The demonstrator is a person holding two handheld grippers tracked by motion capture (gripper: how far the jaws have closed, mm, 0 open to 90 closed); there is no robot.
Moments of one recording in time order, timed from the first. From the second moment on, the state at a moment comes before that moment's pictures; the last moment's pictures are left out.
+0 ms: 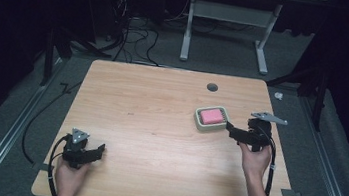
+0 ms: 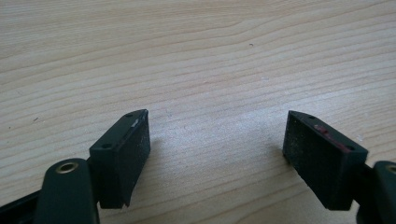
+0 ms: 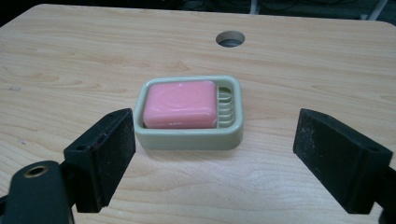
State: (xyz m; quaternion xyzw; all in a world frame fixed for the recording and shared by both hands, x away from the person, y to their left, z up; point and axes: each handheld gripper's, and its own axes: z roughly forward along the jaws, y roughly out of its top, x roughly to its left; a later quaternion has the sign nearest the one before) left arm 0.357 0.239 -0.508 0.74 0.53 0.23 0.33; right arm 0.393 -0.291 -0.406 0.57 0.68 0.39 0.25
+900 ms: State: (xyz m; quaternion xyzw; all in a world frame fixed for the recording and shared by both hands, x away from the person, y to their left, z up) left arm 0.357 0.239 -0.508 0.74 0.53 0.23 0.33; right arm 0.357 -0.308 -0.406 0.56 0.68 0.40 0.25
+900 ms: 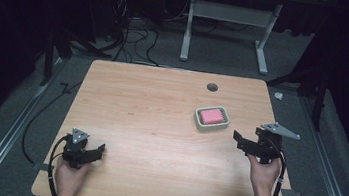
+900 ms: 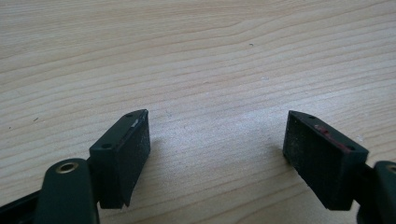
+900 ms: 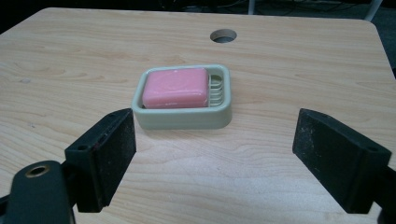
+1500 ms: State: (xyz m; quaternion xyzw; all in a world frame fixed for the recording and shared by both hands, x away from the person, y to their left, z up) left arm 0.357 0.239 -0.508 0.74 0.53 0.23 0.33; right arm 0.339 -0.308 -0.411 0.55 0.68 0.41 0.25
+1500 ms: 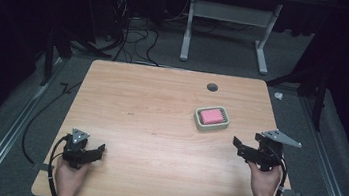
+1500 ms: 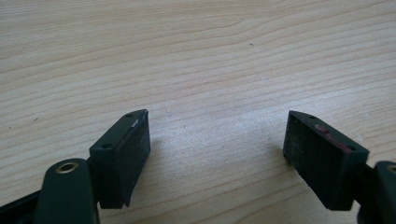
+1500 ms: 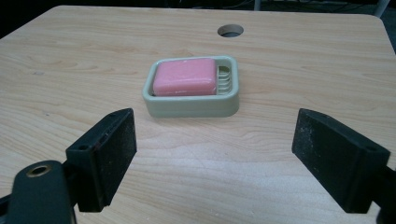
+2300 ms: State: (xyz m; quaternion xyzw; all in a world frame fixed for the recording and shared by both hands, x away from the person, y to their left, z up) left arm 0.357 0.239 -0.508 0.74 0.53 0.23 0.33; right arm 0.326 -0.306 -0.439 0.56 0.69 0.40 0.23
